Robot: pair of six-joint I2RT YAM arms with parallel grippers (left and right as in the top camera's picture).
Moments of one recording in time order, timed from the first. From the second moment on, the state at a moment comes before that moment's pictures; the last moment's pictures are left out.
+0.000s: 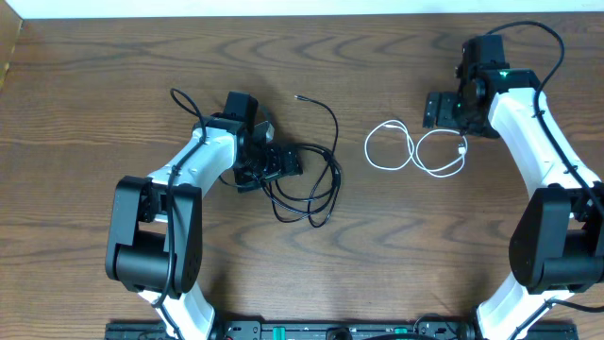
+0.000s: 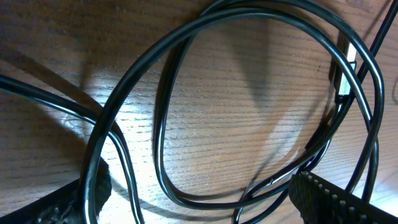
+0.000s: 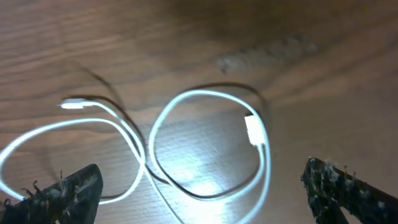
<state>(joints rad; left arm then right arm) -0.19 1.88 1.14 -0.71 0.44 -0.39 0.06 1.88 1.48 -0.90 0.04 0.27</state>
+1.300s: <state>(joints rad) -0.19 1.88 1.14 -0.71 0.44 -0.39 0.19 2.13 1.50 -0.80 0.13 0.34</state>
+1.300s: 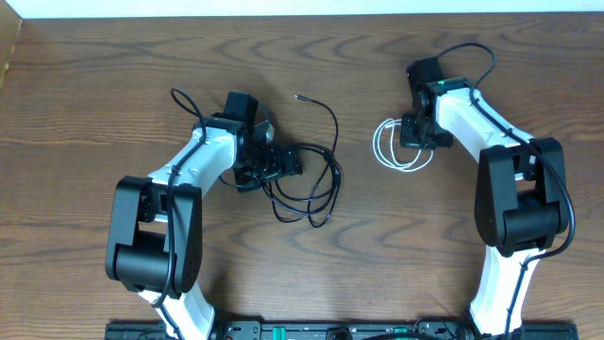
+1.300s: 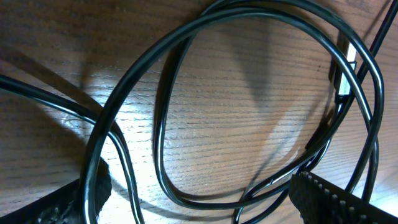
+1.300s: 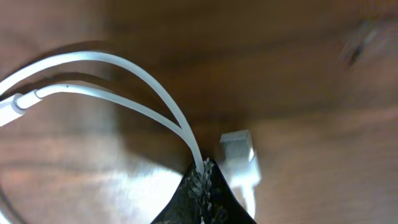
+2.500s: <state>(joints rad) -0.19 1.88 1.14 -0.71 0.44 -0.39 -0.35 2.16 1.50 -0.56 0.18 0.17</state>
